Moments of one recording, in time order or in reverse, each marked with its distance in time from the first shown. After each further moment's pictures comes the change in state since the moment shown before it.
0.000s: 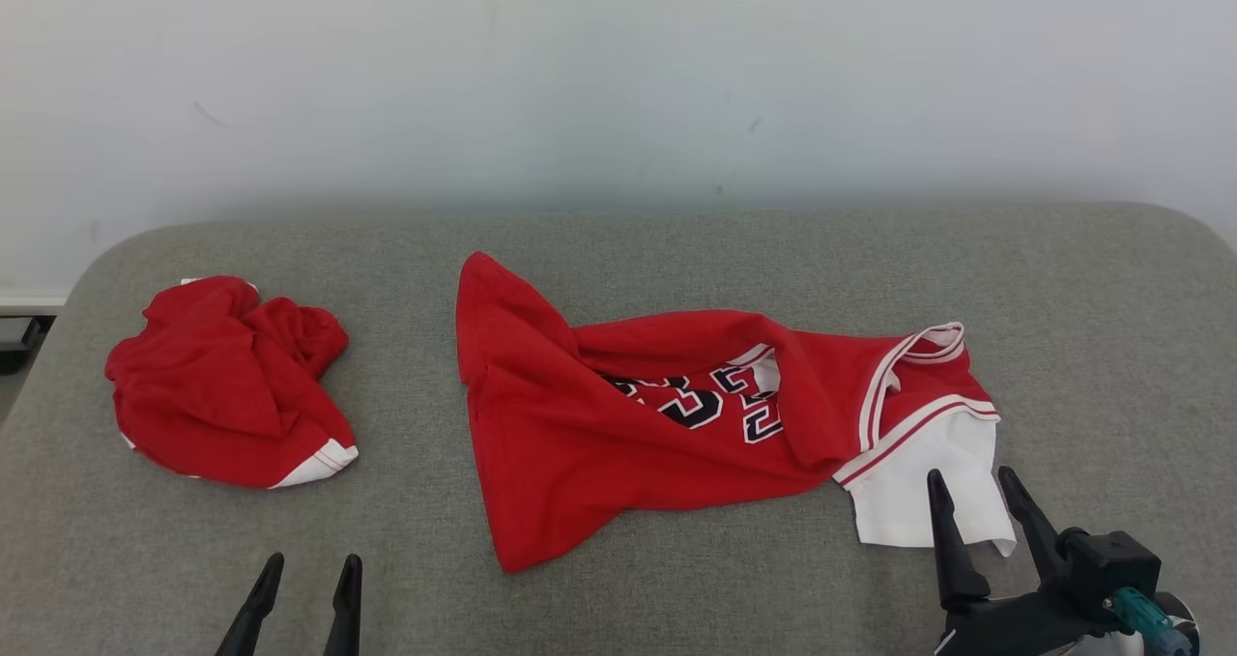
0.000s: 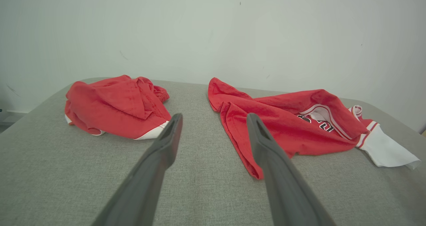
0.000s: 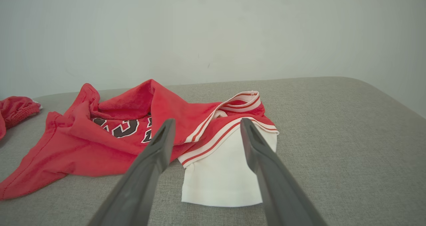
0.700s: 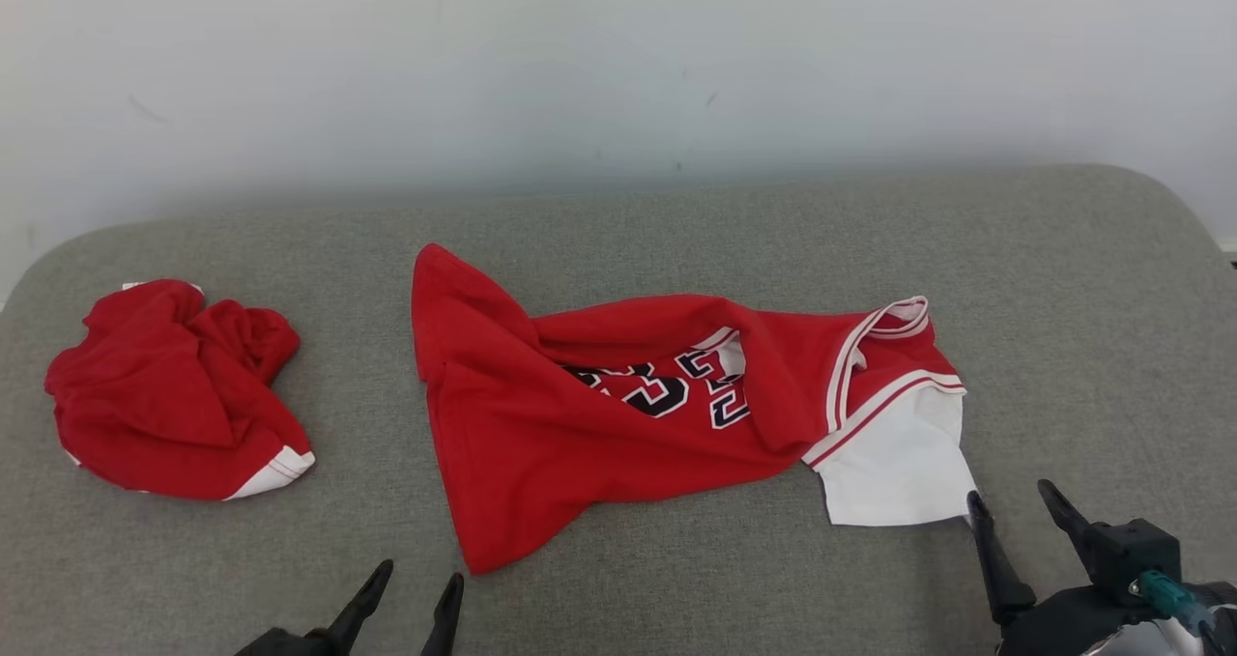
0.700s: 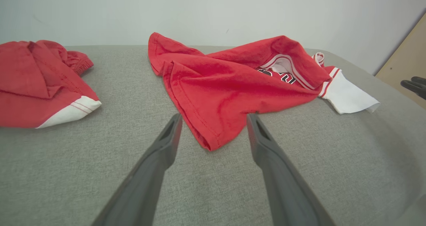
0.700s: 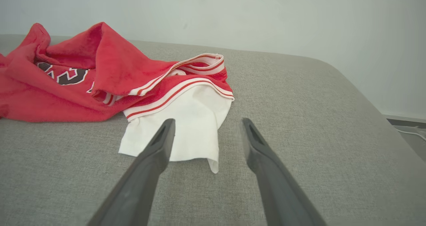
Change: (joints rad) left arm -0.091 -0.019 -0.128 0.103 0.043 -0.076 0.104; right arm -0.001 -0.122 0.017 0.023 -0.058 0.026 0.109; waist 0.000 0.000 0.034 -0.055
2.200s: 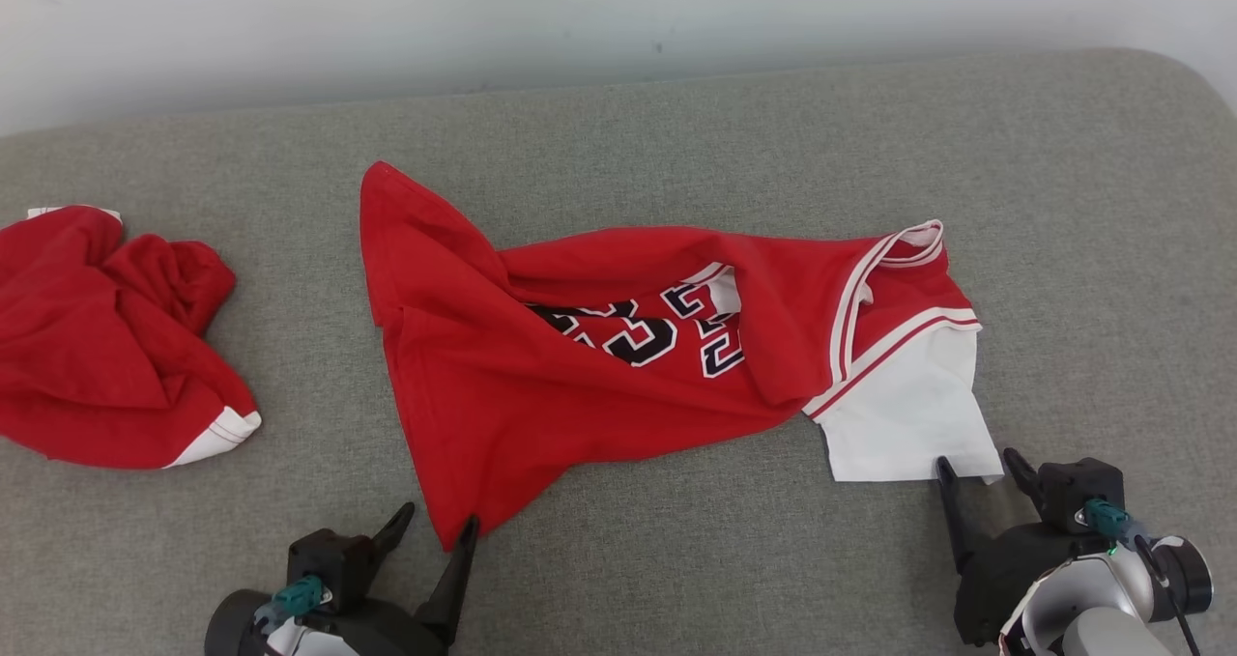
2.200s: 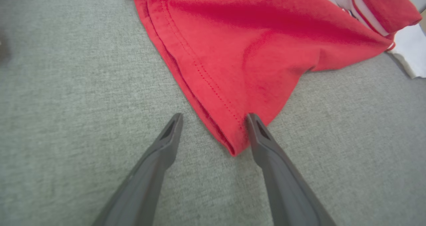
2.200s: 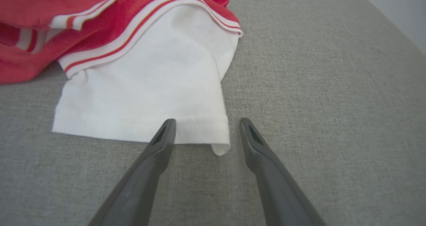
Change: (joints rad) left arm -0.289 -0.104 -0.044 0.424 0.005 -0.066 0.041; right arm -0.170 0.061 0.023 0.181 0.001 -0.021 0.079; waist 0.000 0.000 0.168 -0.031
